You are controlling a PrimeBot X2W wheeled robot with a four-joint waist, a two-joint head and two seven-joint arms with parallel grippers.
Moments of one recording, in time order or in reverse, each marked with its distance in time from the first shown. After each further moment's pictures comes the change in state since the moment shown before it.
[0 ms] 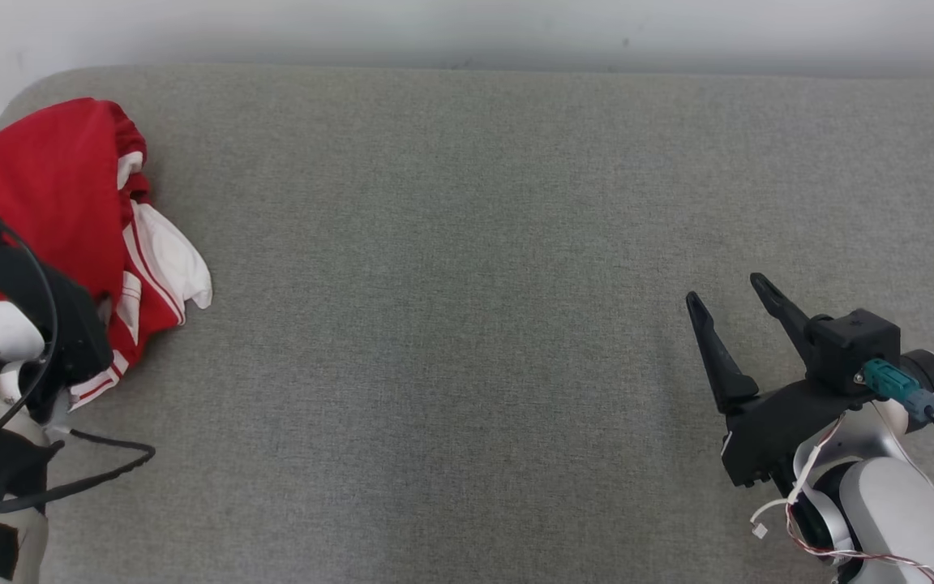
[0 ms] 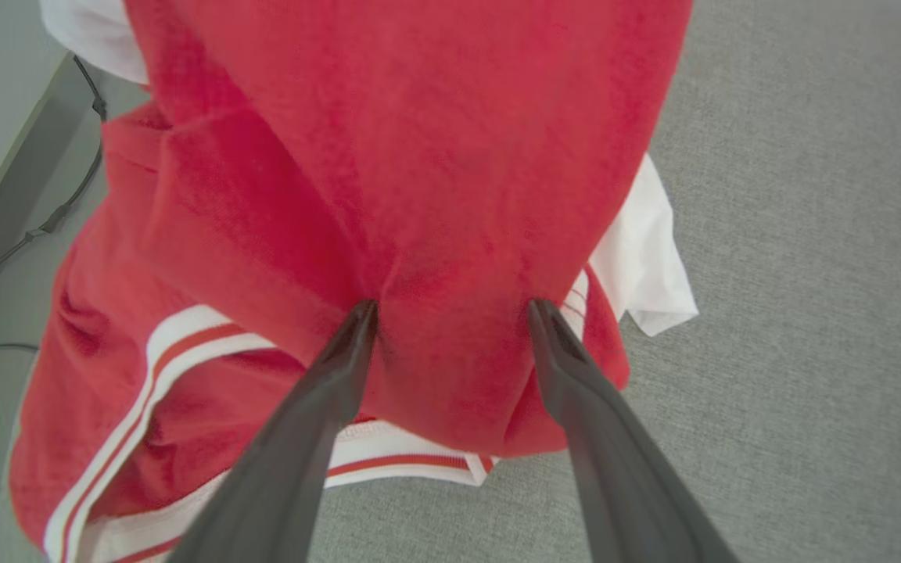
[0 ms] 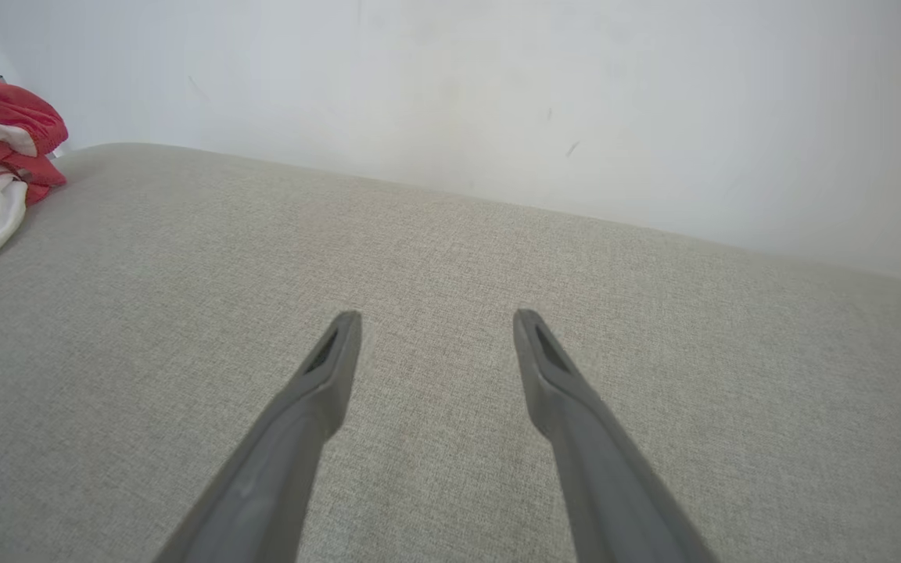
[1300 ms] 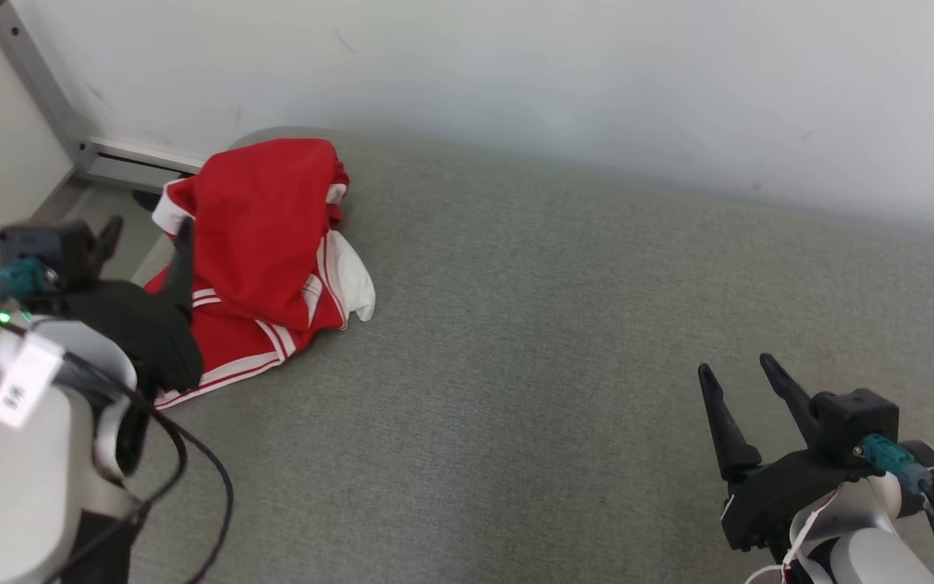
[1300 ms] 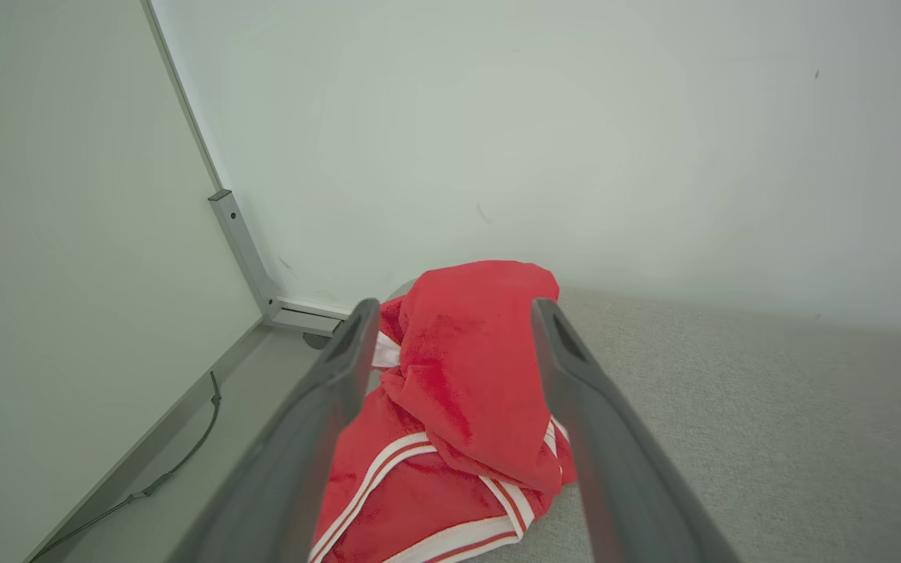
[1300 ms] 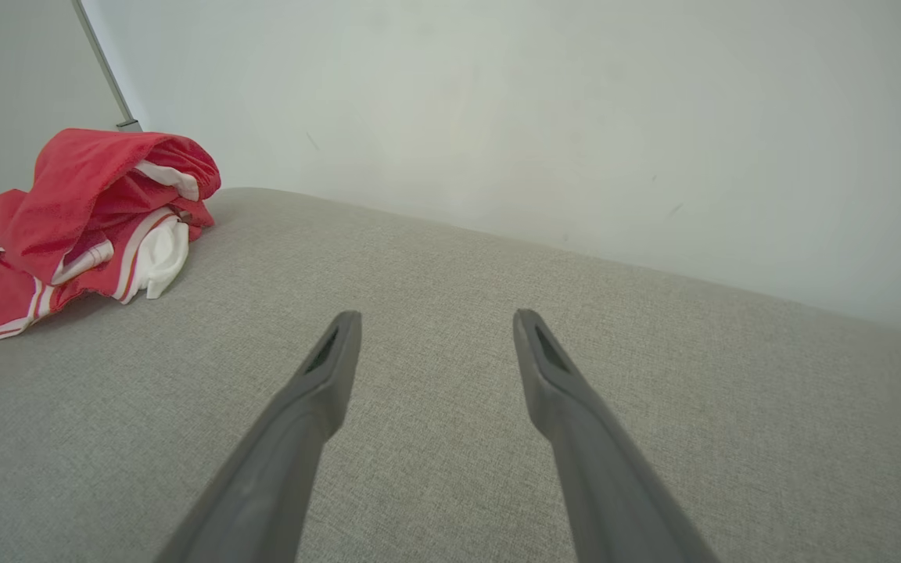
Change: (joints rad) left arm 0.345 -0.105 -0.082 -0.688 0.071 0.026 -0.249; right arm 0.145 0.052 -0.031 0.043 0.029 -0.044 -0.071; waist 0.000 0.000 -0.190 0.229
